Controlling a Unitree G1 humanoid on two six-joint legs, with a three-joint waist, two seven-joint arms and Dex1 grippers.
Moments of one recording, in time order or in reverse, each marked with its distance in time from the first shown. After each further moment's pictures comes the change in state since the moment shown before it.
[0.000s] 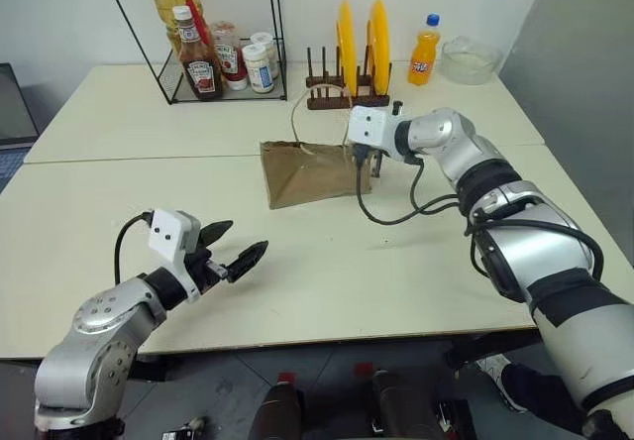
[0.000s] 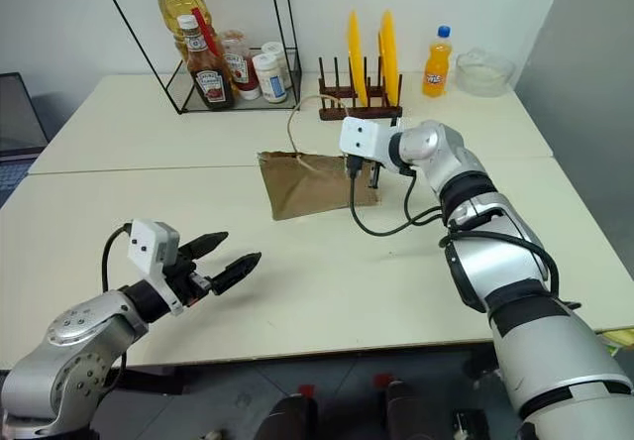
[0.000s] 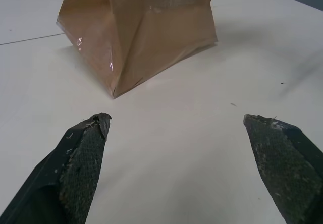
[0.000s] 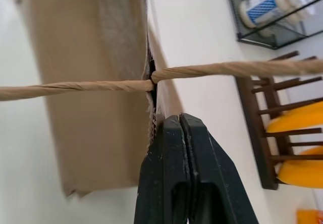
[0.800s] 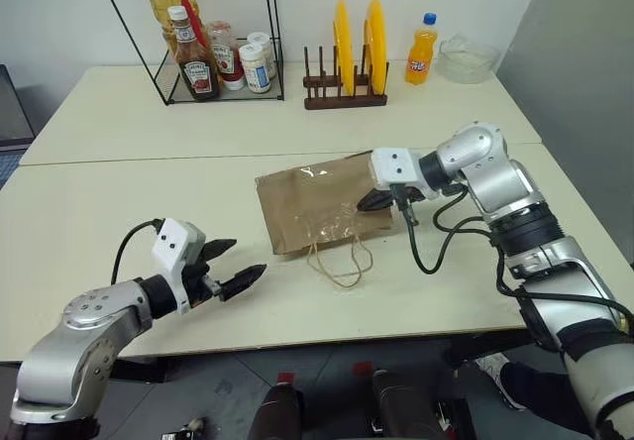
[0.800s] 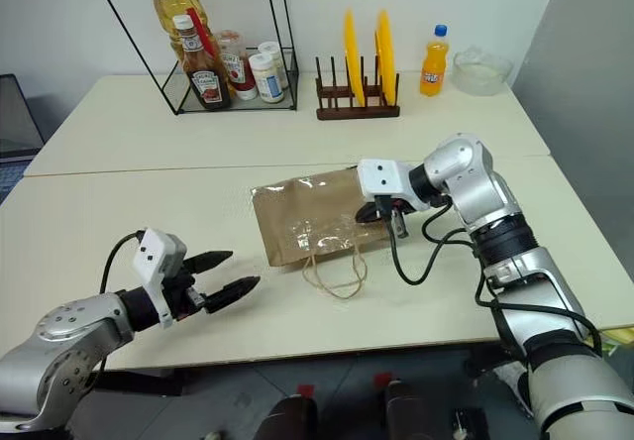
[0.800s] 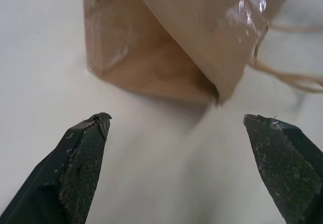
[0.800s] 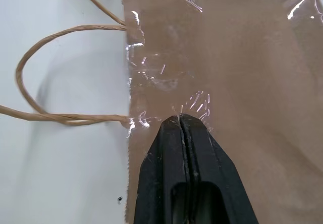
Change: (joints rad) left arm 0.045 0.136 -0.022 0.034 -0.004 0.024 -0.116; right arm 0.349 -0.180 0.024 -0.845 0.288 0.435 0.618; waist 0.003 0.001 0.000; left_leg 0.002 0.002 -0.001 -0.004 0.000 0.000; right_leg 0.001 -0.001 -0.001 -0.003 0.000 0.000
